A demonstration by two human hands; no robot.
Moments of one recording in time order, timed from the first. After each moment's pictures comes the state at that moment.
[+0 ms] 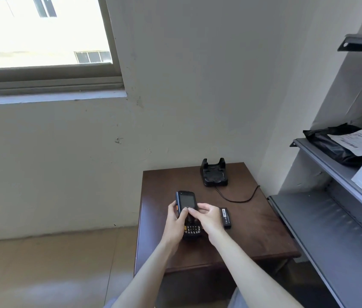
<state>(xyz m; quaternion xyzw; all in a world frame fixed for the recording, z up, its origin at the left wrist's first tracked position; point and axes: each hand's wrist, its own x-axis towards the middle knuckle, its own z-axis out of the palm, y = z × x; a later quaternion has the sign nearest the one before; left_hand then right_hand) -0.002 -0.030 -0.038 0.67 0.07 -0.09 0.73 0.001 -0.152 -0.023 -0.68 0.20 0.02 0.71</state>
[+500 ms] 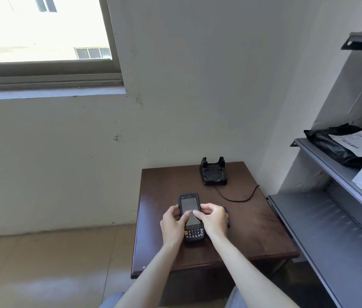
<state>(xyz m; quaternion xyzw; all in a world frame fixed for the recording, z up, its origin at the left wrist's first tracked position) 0.001 -0.034 -0.052 0.81 0.10 0.03 0.58 -0.004 -0.164 -0.031 -0.79 0.21 -0.07 0.56</state>
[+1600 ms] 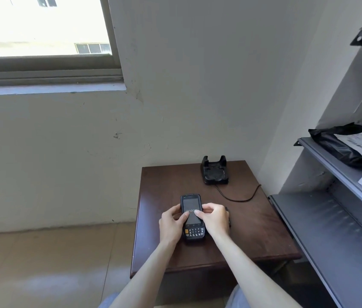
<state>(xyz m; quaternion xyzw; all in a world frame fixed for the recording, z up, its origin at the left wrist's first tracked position) 0.014 -0.024 -0.070 0.80 0.06 0.00 0.59 -0.005 -0.167 -0.017 -0.83 0.21 -0.04 0.51</state>
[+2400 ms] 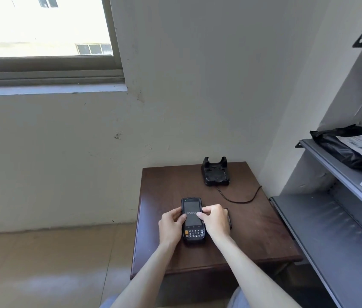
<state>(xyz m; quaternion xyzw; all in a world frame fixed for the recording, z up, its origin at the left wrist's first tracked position) 0.016 -0.022 -0.068 0.81 0.08 0.00 0.58 -0.005 -0.166 -0.012 -0.89 0.18 -0.02 0.42</state>
